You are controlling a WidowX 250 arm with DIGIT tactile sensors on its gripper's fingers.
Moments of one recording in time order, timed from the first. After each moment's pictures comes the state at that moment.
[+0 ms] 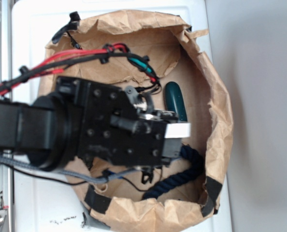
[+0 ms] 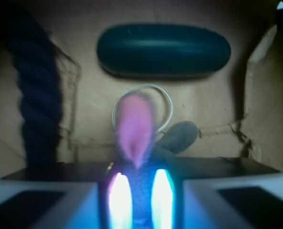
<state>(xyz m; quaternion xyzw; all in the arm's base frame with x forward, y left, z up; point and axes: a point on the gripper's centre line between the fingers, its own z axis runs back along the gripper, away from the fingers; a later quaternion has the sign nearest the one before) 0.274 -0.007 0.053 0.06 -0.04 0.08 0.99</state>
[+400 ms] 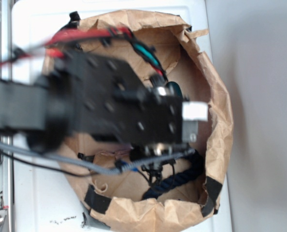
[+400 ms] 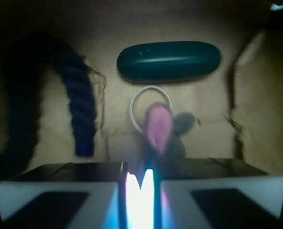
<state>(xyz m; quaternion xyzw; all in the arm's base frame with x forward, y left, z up) 0.264 -0.009 0.096 0.00 -0.02 0.10 0.99</state>
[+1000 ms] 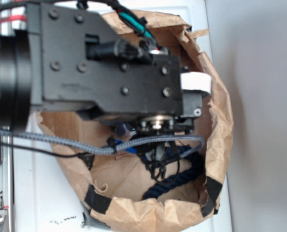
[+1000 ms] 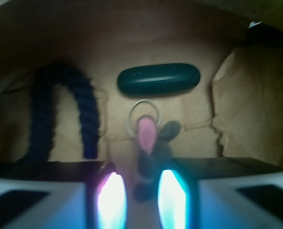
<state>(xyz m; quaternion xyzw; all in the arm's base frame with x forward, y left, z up) 0.270 0.001 0.095 0.01 -0.03 0.11 0.99</state>
